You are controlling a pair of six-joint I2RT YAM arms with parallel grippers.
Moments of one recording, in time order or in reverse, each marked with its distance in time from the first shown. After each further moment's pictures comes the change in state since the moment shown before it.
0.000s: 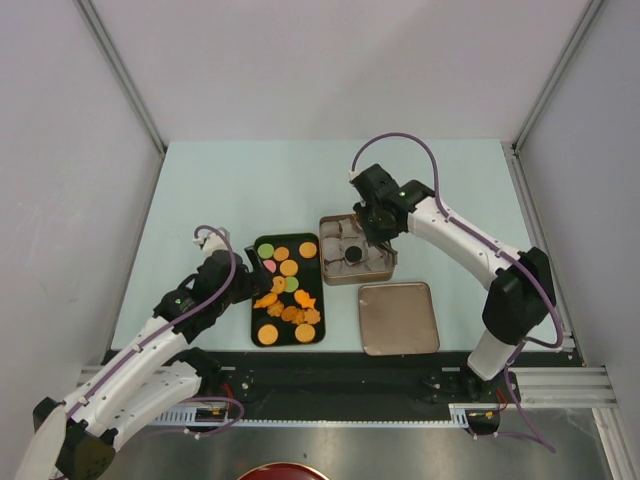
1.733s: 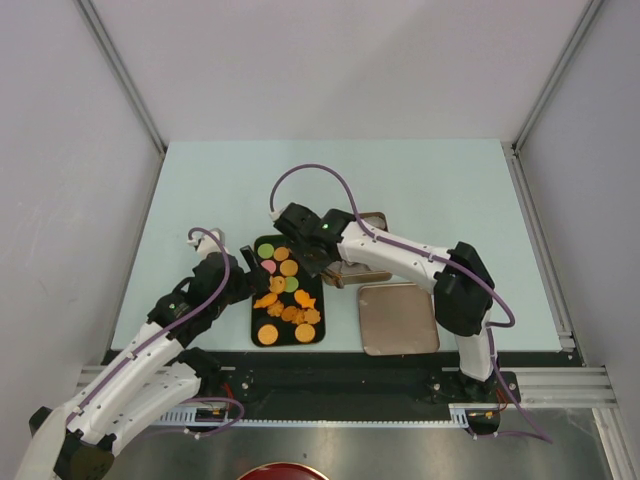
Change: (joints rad) left arm 0.000 -0.053 0.003 -0.023 -0.021 0.000; right arm 0.349 0.285 0.236 0.005 0.076 0.000
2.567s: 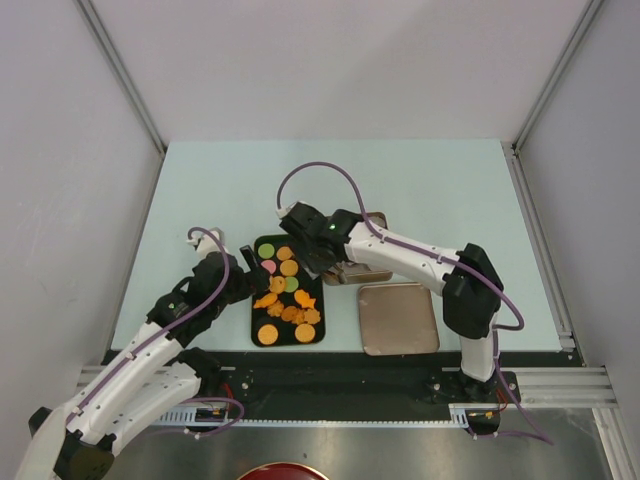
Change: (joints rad) left arm -0.001 0.000 0.008 -0.007 0.000 0.000; right arm -0.003 -0.053 -0.055 0.018 0.039 0.022
